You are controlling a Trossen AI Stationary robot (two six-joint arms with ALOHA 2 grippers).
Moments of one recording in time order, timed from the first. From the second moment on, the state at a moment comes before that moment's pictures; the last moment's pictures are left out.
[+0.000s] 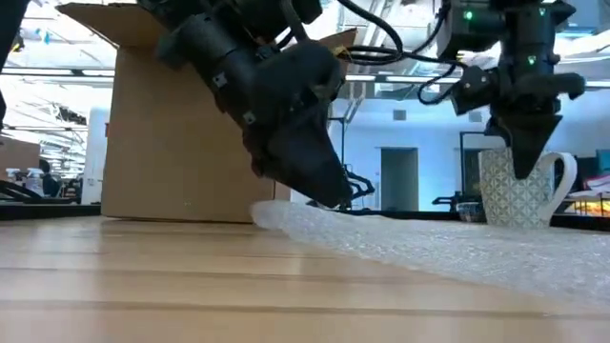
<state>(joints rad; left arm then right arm) -0.21 1.90 1.12 -0.05 -0.13 -0.43 0.00 1.28 0.87 -1.00 0.05 0.34</state>
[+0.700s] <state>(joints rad) -0.19 1.82 1.12 -0.08 -0.32 -0.30 0.43 1.51 0.99 -0.83 -0.07 0.51</state>
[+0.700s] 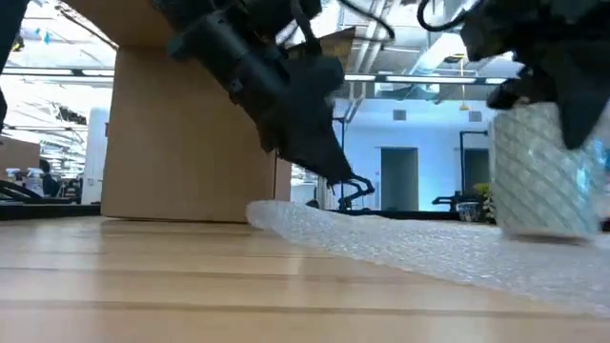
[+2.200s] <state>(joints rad) -0.21 2.12 1.48 0.18 -0.70 0.49 0.68 1.45 1.10 -0.93 -0.02 0.96</state>
